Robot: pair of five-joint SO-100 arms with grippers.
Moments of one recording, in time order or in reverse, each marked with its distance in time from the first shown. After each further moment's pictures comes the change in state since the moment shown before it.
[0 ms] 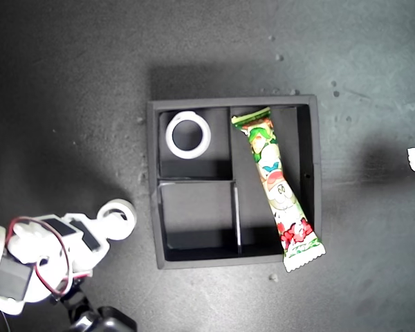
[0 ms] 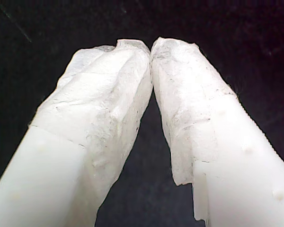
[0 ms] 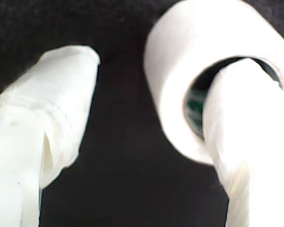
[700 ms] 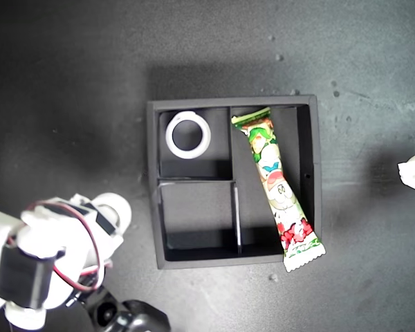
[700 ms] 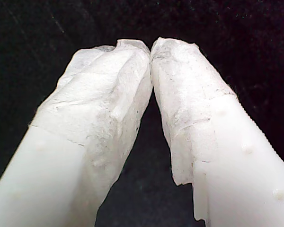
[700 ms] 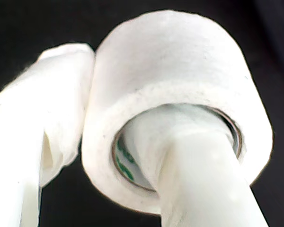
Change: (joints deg) arm 0 -10.7 -9.8 -50.4 42.3 10.4; arm 1 -4.7 0.0 12.1 -12.4 6.2
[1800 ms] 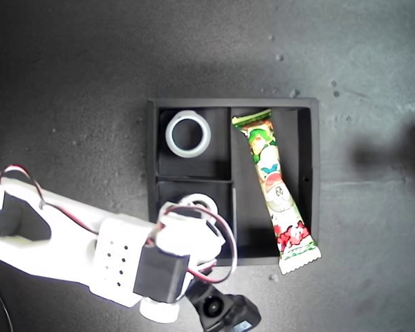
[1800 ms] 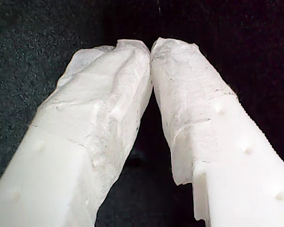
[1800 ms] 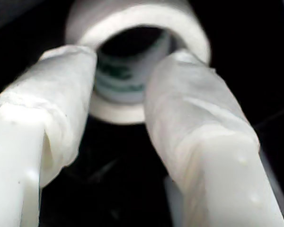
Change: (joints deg) arm 0 0.1 -49.7 -56.3 5.1 3.1; arm 1 18.5 37.2 16.5 31.7 14.9
